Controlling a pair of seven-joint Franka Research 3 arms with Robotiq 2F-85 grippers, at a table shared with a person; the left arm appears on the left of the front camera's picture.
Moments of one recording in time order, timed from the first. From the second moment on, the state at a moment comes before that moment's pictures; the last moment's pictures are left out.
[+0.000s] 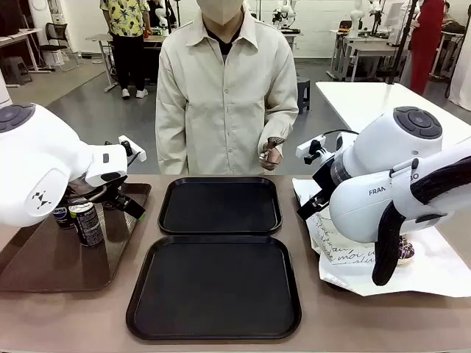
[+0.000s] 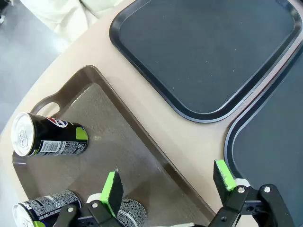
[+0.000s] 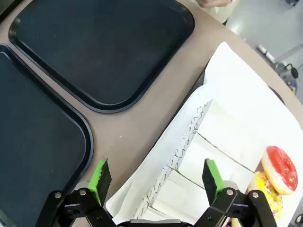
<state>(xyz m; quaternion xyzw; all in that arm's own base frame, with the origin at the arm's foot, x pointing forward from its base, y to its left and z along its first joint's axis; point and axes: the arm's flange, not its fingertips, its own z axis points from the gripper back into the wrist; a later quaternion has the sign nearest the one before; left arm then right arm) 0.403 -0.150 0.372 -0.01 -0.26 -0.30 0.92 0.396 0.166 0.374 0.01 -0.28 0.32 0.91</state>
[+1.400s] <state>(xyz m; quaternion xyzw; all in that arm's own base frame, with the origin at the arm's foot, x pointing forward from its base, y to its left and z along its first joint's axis) 0.371 -0.167 0.406 -0.02 -0.21 -0.33 0.92 0.339 0.180 0.411 0.05 -0.14 0.35 0.93</state>
